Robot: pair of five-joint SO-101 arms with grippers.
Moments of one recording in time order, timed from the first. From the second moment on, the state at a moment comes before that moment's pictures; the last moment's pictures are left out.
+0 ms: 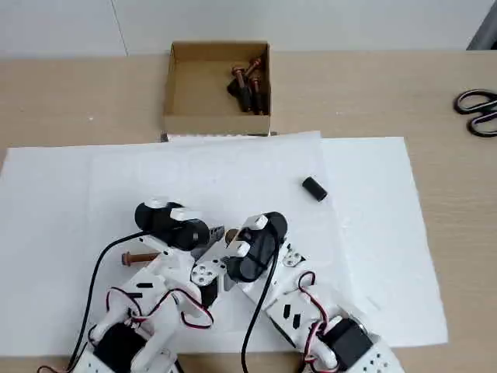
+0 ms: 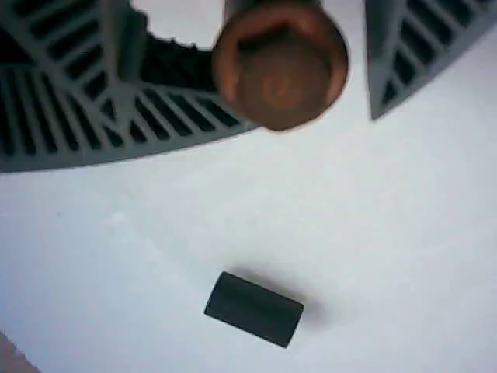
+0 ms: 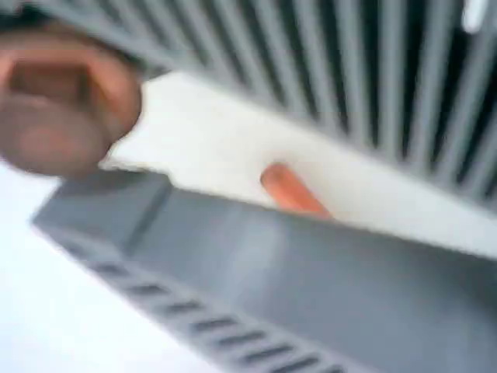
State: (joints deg) left arm 31.4 -104.0 86.5 56.2 20.0; right arm -43.8 -101.8 88.4 45.5 5.0
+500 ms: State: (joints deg) left arm 31.3 -103.4 82.9 57.3 19.8; right arm -43.8 -102.1 88.6 44.3 4.9
